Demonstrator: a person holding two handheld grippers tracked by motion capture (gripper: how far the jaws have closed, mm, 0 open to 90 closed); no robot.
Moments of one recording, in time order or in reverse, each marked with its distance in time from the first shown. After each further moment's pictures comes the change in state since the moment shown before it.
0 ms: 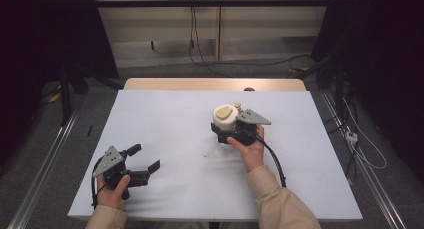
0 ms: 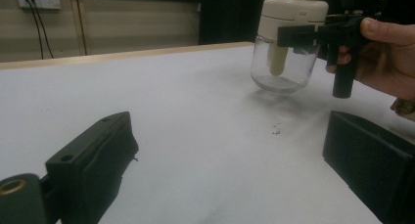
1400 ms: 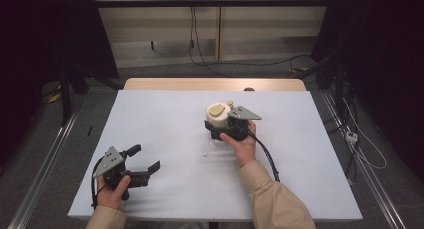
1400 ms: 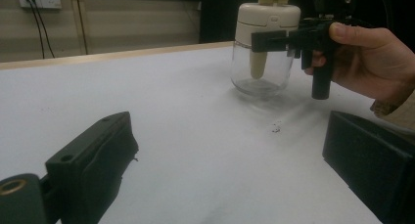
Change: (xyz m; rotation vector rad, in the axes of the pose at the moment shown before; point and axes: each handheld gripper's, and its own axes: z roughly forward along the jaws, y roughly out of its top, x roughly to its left) left arm -0.001 0.000 -0.001 0.002 0.003 0.007; right arm 0.000 -0.004 0.030 0.022 0.019 0.003
